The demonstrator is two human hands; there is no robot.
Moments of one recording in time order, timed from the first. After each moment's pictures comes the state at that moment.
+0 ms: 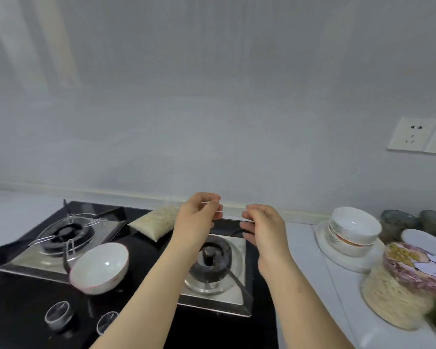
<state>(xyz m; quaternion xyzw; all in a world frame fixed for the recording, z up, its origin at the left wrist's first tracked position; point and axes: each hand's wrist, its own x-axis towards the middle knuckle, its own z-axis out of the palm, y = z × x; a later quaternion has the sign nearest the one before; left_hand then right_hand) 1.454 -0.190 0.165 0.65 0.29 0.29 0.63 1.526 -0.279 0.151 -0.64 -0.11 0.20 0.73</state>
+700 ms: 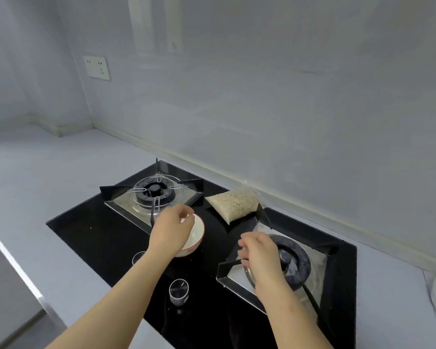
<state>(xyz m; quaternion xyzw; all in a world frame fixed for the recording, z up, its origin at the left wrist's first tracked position) 1.336 -0.048 0.081 0.73 0.55 0.27 0.32 1.463 -0.160 0.078 -0.71 -0.20 0.38 0.56</state>
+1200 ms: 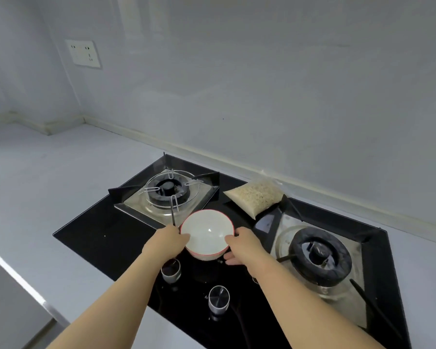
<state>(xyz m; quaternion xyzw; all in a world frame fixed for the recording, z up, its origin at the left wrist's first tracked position) 1.281 0.033 0.034 0.74 0.58 -0.03 0.33 1.415 -0.063 0.037 -0.78 -0.24 0.45 0.36</state>
